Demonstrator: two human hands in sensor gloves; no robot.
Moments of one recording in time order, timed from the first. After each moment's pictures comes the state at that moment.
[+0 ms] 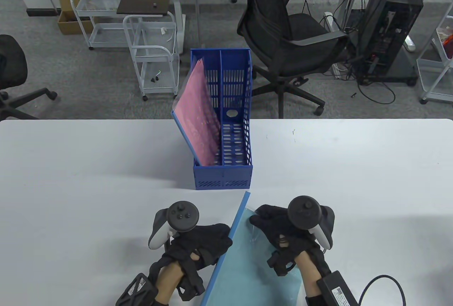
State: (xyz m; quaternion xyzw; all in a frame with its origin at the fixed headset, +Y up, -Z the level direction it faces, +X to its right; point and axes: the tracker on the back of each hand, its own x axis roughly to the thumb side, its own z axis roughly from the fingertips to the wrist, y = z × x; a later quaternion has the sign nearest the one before) left_hand -0.113 -0.736 -0.292 -0.27 -0.18 0.42 0.85; right_hand 0.160 -0.707 -0.321 0.09 0.01 0.93 0.37
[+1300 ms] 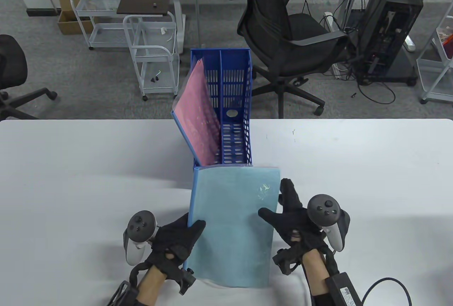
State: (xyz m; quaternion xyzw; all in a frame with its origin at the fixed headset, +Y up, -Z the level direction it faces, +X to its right) left_hand -0.180 -0.764 -0.290 -0.07 -0.14 0.64 0.75; right_hand 0.182 -0.731 -0.328 0.06 0.10 0.85 0.52
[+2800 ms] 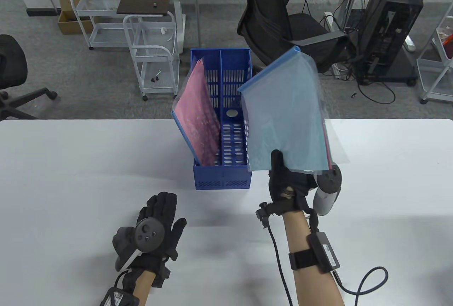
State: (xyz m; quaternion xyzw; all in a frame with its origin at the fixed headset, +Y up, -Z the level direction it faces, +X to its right) left_hand -0.202 -0.739 -0.277 0.04 -0.04 0.20 0.98; right_hand 0.143 -0.645 -0.391 0.12 -0.05 0.71 0.69
